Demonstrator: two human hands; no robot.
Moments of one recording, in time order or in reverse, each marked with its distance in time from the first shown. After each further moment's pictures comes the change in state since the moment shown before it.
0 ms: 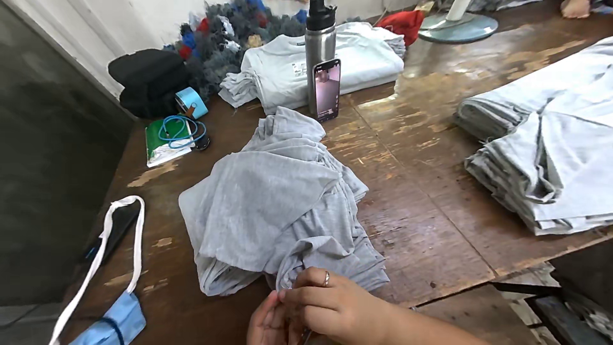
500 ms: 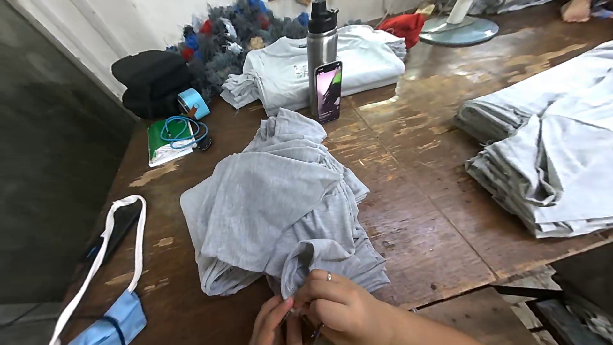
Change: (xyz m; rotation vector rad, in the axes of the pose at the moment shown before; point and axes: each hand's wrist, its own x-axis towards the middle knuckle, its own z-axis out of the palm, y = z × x) left_hand -0.005 -0.018 -0.003 0.327 0.070 0.139; right_hand -0.005 0.000 0.000 0.119 0.079 0.048
